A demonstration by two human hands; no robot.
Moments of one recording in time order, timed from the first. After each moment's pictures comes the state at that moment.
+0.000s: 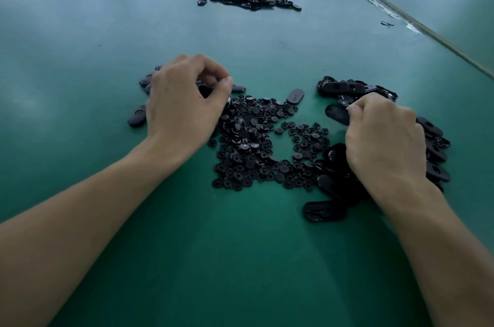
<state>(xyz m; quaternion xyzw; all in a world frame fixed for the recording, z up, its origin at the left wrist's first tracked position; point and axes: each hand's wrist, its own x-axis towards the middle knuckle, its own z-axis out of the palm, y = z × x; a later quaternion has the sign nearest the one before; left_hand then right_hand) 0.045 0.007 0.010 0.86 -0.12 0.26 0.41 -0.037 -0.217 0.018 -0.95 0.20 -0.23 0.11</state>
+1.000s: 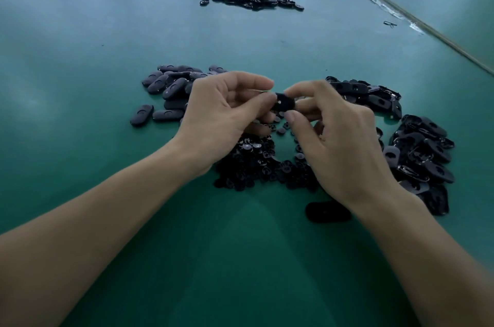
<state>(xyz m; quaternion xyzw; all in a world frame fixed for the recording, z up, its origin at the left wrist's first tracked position) 0.020 -0.019 0.014 0.66 -0.18 -0.02 0.73 -0.042 -0.180 0.018 -0.91 -0.09 -0.26 0.32</state>
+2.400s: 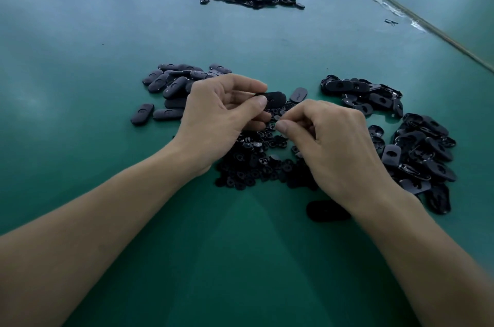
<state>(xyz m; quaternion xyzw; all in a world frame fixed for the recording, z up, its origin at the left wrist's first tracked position) 0.023 -0.016 0.006 0.68 -0.17 -0.01 0.72 -0.040 -0.178 0.014 -0.93 -0.06 -0.20 0.30</state>
